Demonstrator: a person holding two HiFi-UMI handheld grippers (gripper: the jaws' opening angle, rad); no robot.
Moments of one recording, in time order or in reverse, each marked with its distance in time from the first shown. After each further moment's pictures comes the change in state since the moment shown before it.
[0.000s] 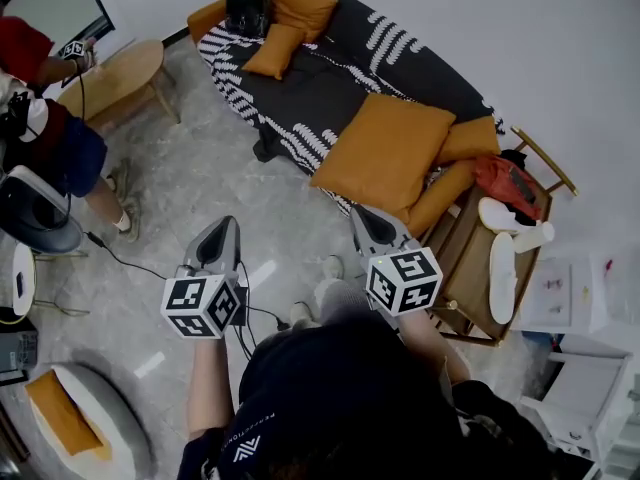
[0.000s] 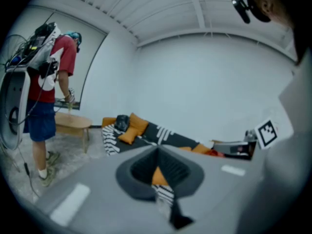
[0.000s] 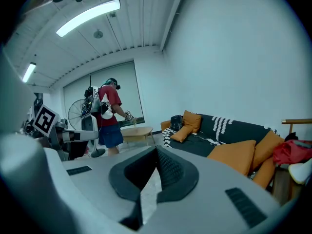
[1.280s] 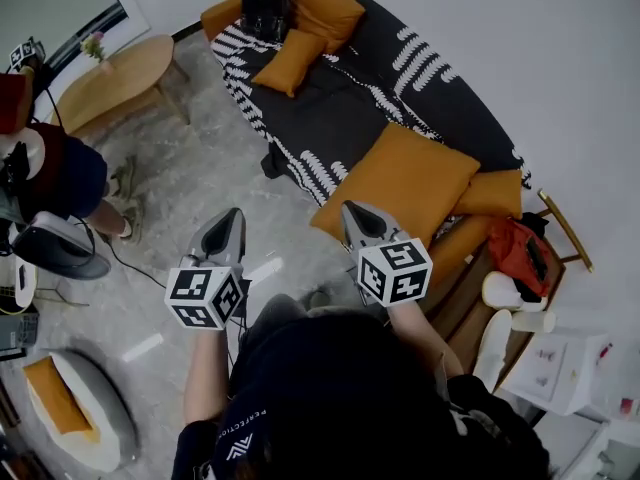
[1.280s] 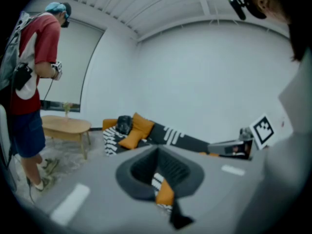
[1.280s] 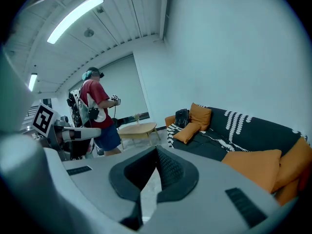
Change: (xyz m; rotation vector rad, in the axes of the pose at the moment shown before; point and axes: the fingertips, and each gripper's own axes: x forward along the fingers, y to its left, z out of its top) left arm 0.173 0.022 0.049 0.024 0.022 0.078; right arm 0.159 -0.105 0.050 0.012 0.093 0.134
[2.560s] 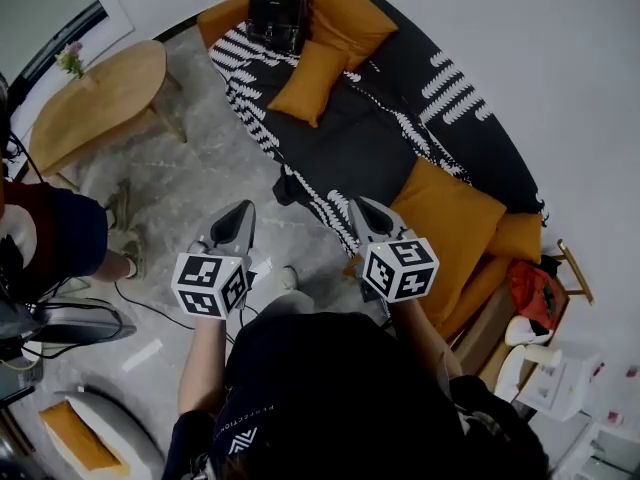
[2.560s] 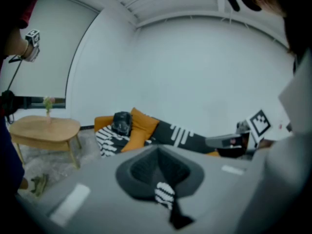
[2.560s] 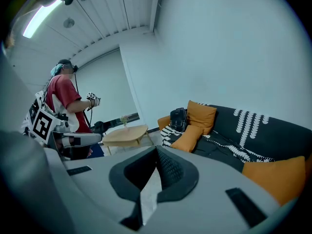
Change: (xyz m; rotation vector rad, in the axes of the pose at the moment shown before) left arm 0.165 0.194 0.064 0.022 0.095 -0.146; right arm 0.233 -0.006 0.089 0.074 0.025 -0.109
